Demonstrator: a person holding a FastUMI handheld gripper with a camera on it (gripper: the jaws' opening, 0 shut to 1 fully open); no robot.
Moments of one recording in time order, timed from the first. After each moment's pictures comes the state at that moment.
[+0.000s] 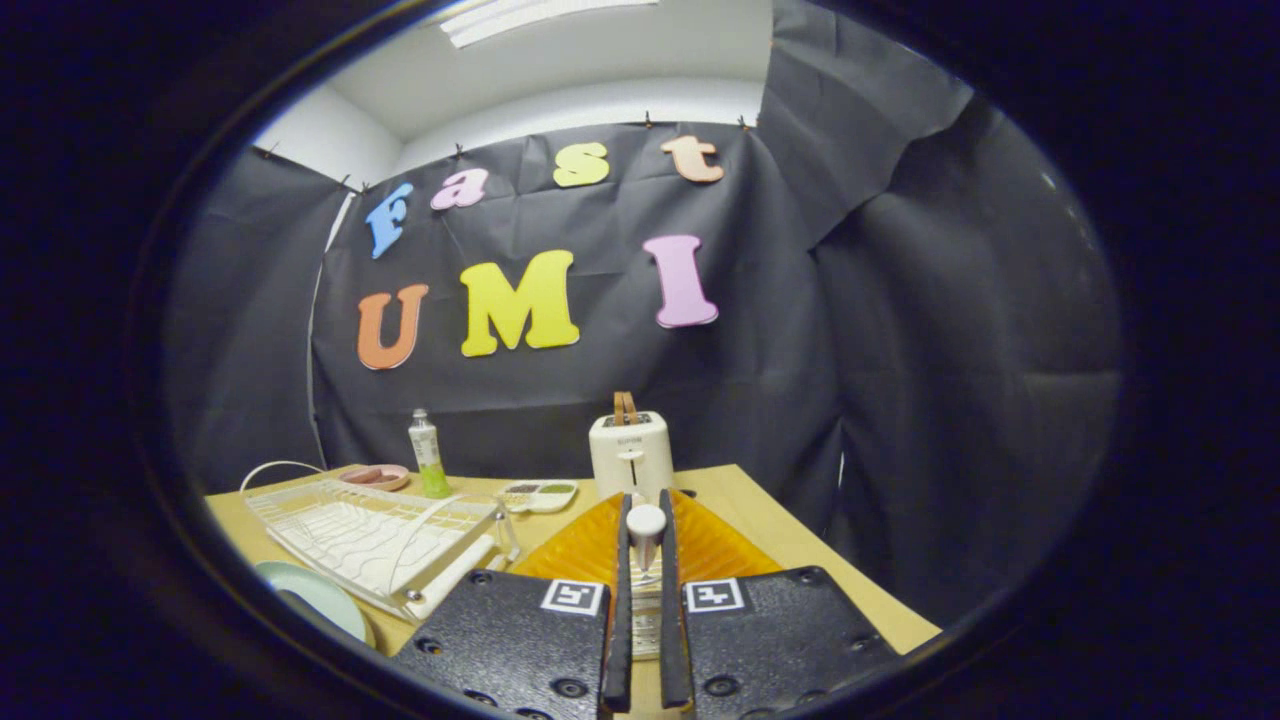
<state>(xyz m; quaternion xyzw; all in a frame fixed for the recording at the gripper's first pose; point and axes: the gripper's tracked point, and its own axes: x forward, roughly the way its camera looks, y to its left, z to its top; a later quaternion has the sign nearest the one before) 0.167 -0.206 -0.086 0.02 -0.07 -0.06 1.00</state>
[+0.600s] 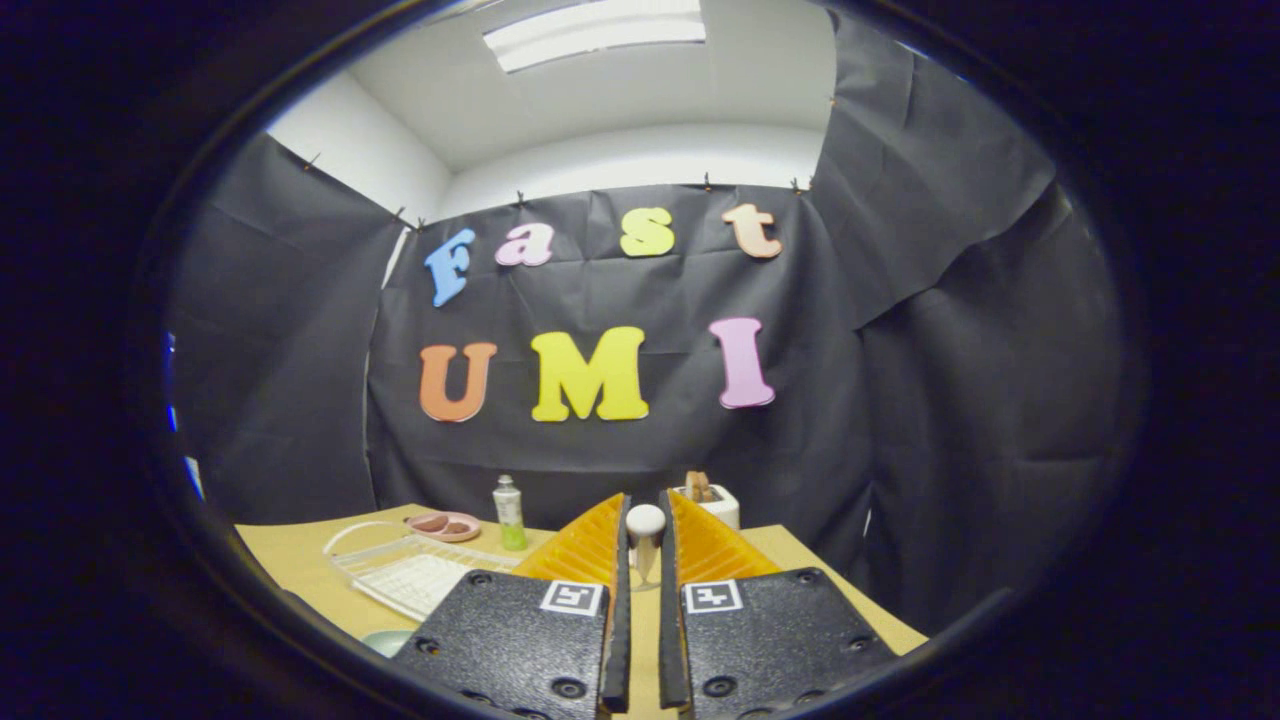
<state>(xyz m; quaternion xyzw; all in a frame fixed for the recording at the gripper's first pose) 0.046 -0.064 -0.009 0.01 -0.12 0.02 0.99</state>
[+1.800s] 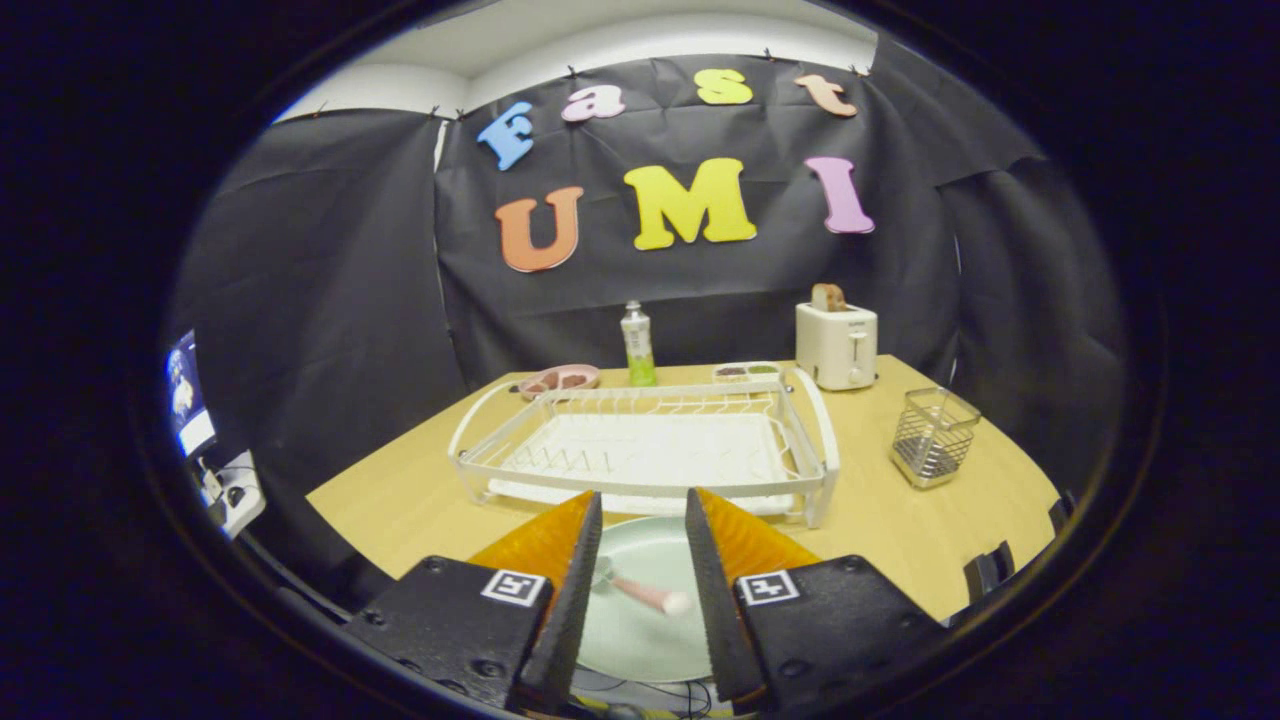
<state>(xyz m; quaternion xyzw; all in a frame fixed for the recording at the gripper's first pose) 0.042 0.098 -0.158 0.02 0.12 0.07 0.99</state>
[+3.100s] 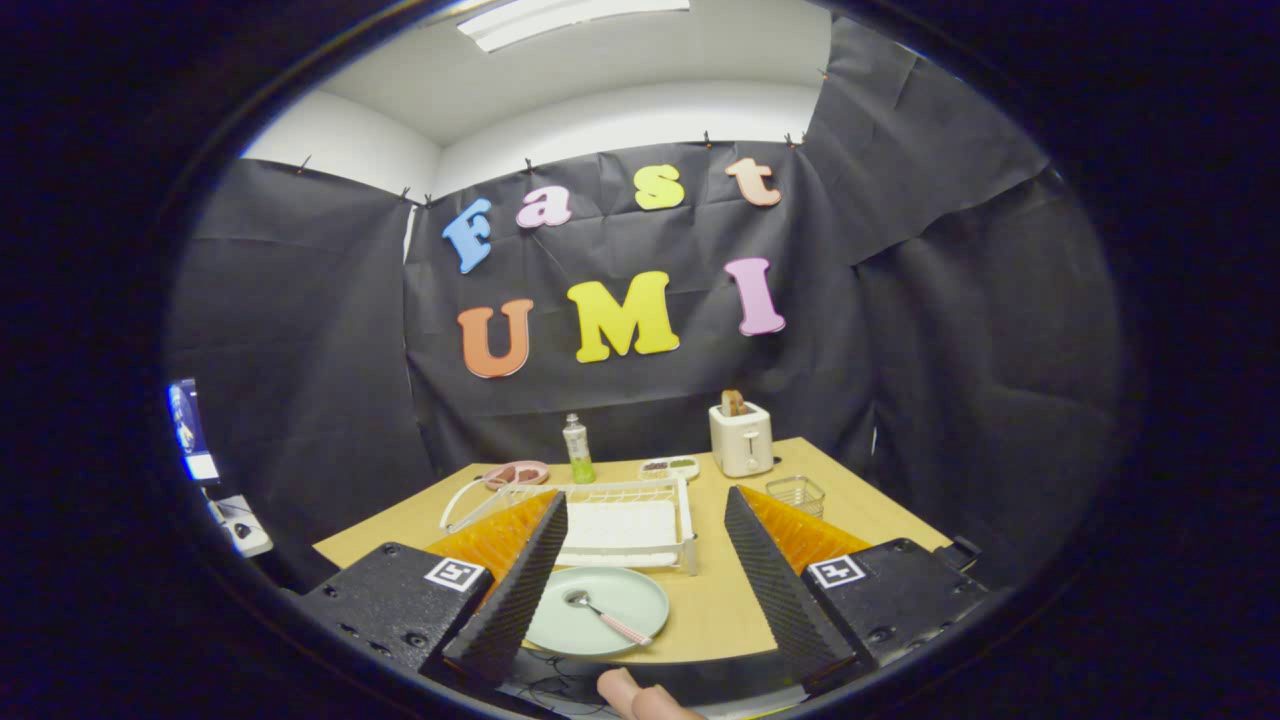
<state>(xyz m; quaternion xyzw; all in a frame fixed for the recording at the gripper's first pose) -0.093 -0.012 -0.062 0.04 -0.02 -0.02 1.00</state>
